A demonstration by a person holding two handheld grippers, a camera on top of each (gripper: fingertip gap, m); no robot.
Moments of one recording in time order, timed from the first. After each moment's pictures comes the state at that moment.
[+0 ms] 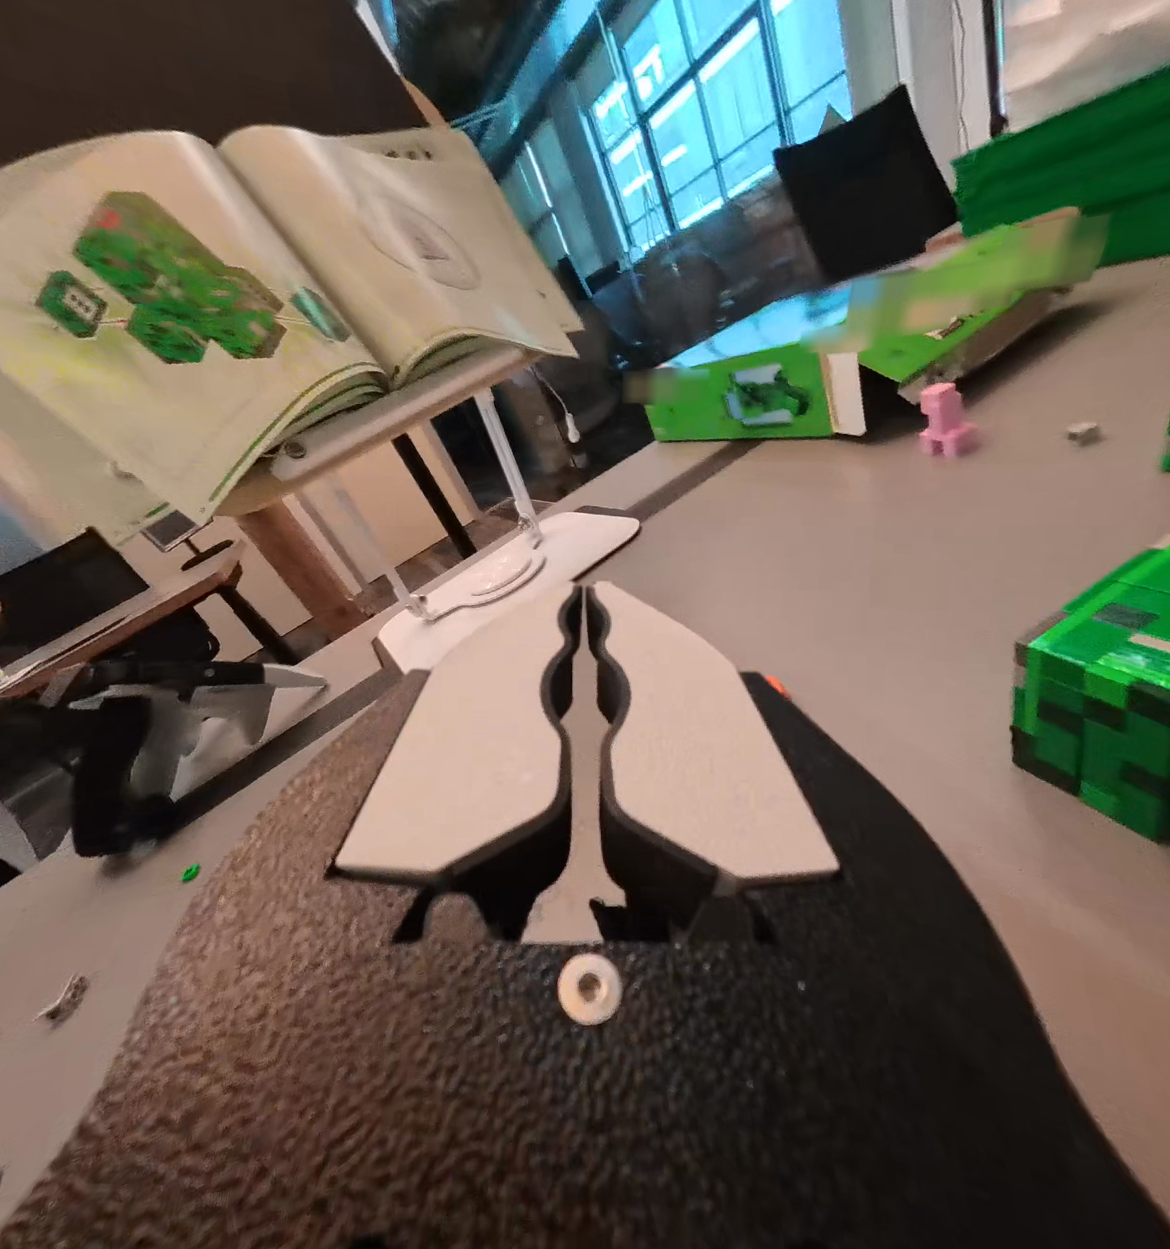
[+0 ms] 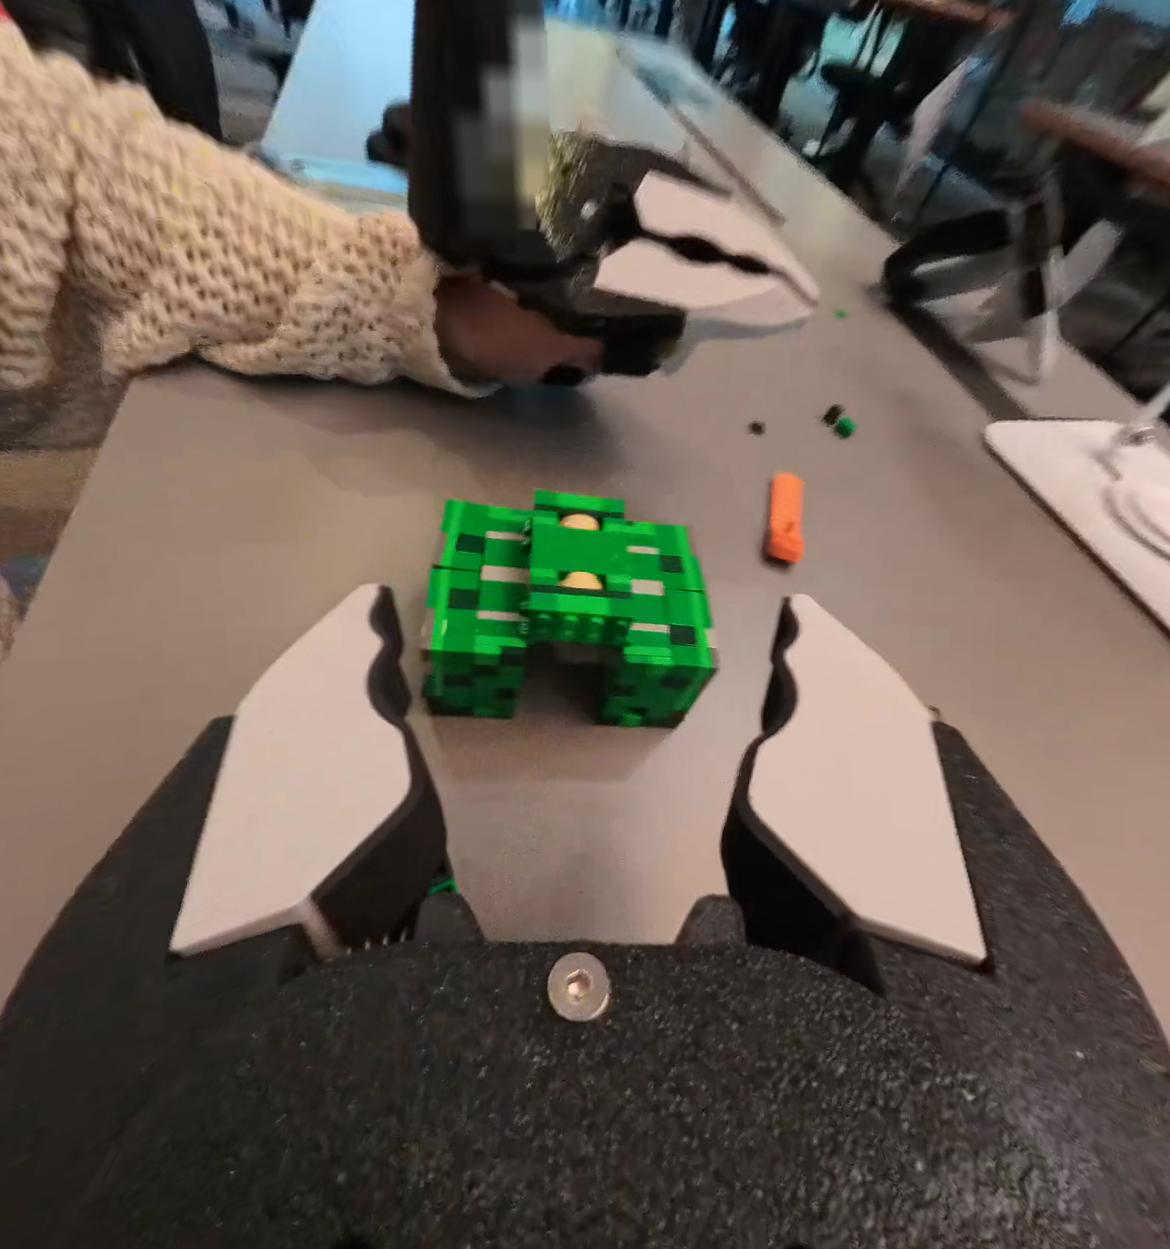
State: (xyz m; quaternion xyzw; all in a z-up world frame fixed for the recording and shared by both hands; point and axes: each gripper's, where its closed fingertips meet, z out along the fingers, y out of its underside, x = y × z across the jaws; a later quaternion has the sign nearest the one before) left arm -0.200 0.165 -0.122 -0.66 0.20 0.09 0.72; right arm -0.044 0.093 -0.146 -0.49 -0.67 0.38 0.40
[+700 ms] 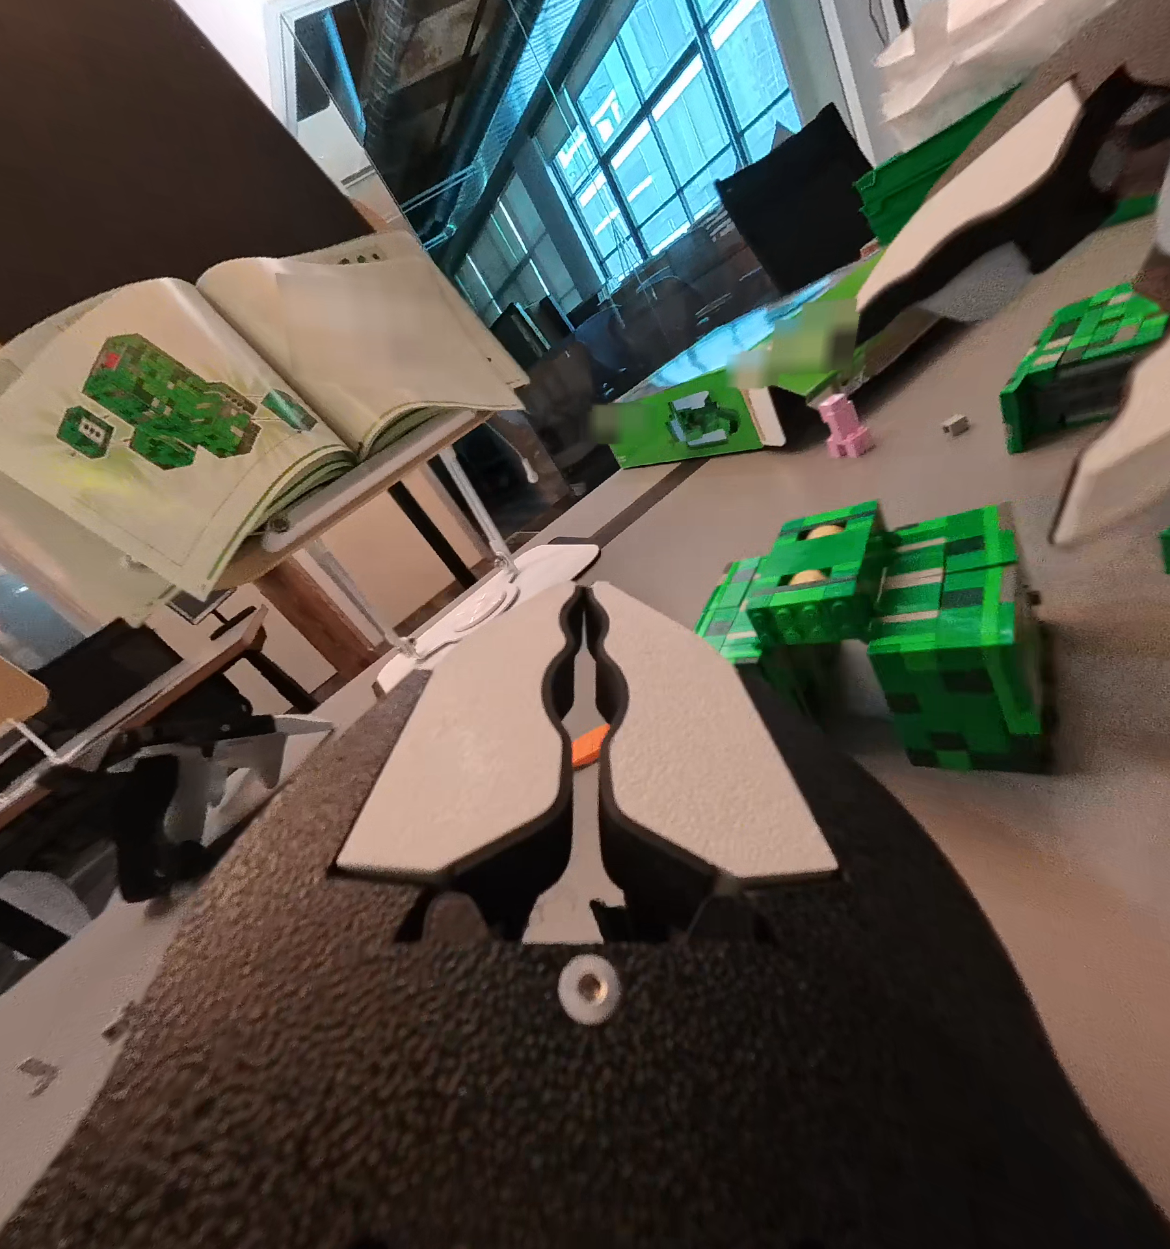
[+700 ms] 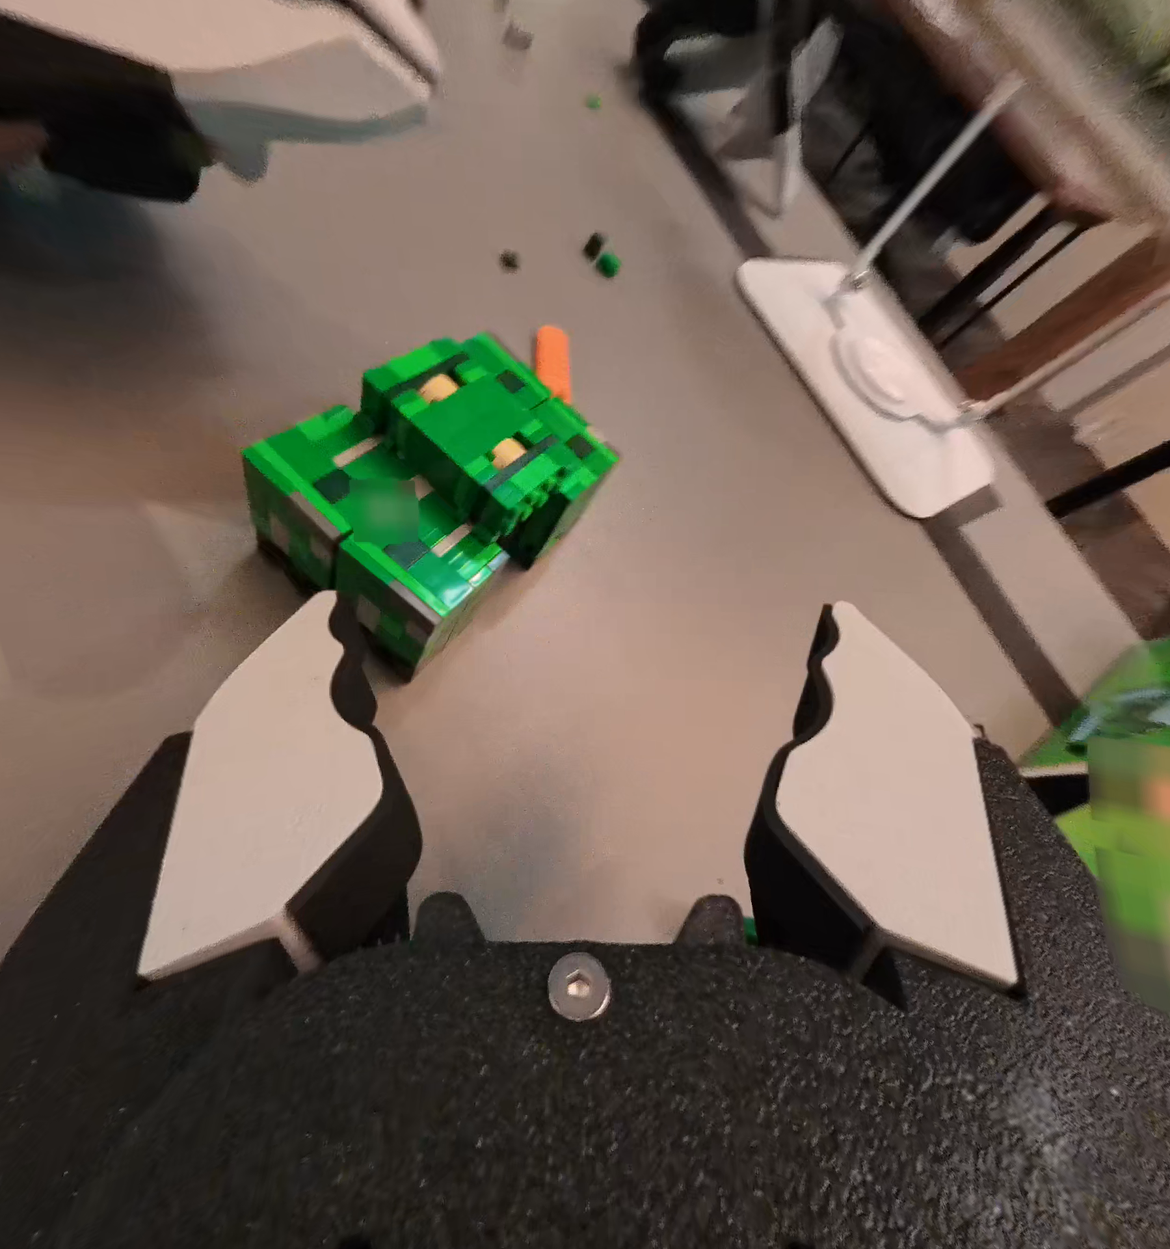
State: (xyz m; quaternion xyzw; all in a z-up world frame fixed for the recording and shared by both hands) left arm -0.161 0.128 -0.119 -0.63 0.25 0.12 0.72; right arm -0.052 0.170 -0.163 -0.58 -0.64 0.18 0.48
